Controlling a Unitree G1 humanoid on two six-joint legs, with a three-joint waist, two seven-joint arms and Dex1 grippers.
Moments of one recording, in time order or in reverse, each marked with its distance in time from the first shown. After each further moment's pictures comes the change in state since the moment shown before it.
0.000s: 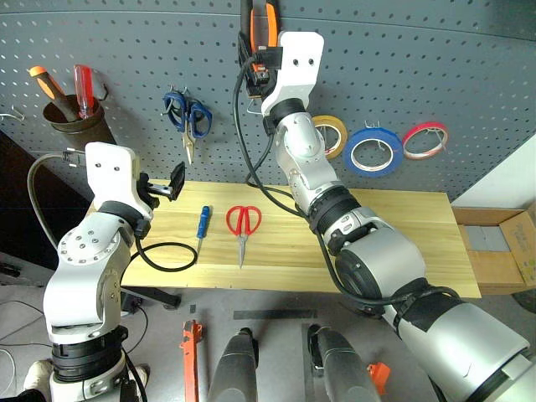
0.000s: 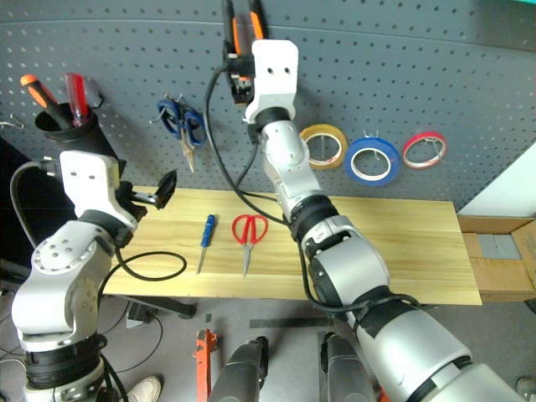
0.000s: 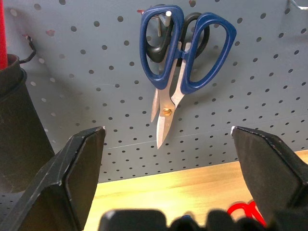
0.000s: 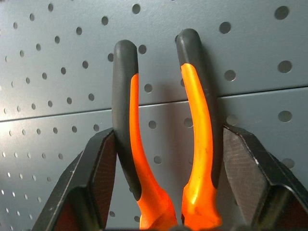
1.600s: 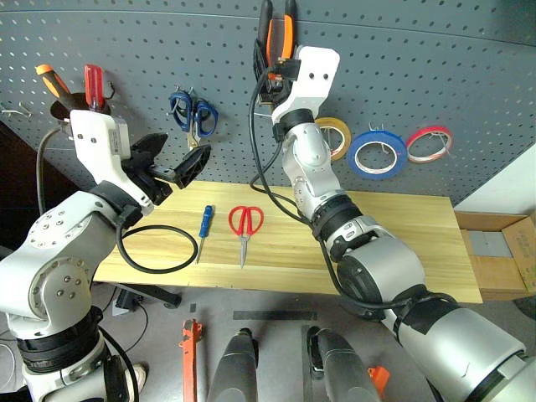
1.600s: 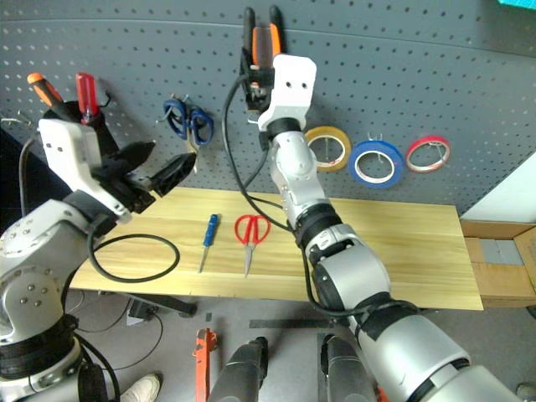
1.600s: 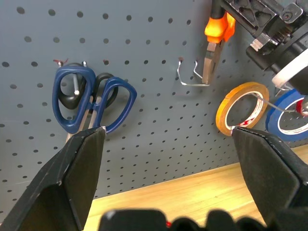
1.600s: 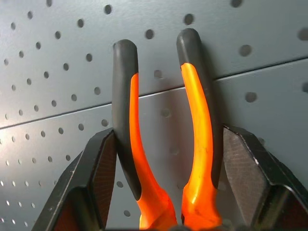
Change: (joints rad) left arm -0.120 0.095 0.119 -0.076 -0.504 0.238 -0.055; right arm 0.066 0.001 -0.036 -0.035 0.048 -0.033 0.011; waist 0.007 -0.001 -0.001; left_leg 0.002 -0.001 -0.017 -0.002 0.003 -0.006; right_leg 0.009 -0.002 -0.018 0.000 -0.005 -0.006
